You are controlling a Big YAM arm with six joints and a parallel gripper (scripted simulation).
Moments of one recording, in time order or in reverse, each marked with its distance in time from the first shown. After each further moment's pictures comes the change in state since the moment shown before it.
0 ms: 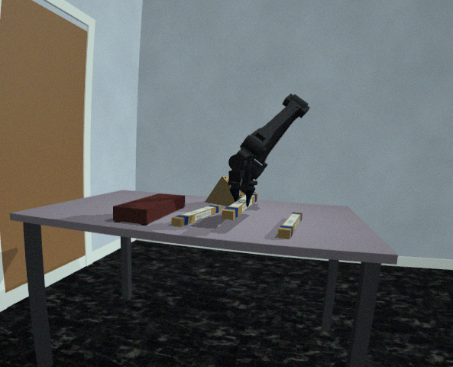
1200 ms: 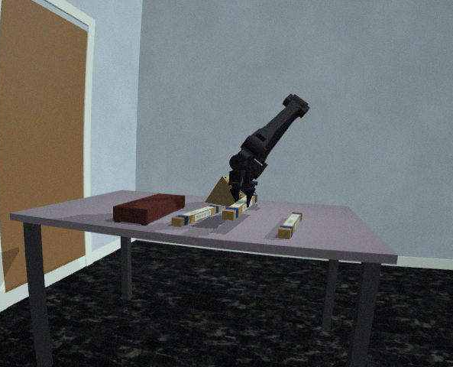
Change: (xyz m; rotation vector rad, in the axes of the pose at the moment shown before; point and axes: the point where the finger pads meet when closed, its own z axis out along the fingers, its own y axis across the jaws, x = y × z) arm -0.002 0.002 0.001 0.001 -0.007 -0.004
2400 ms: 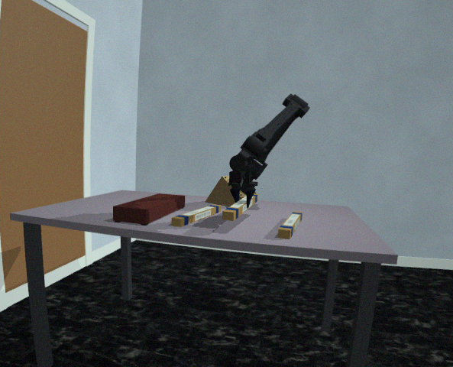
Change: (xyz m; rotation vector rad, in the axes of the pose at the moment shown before) arm 0.004 -0.001 0.002 0.001 0.004 0.003
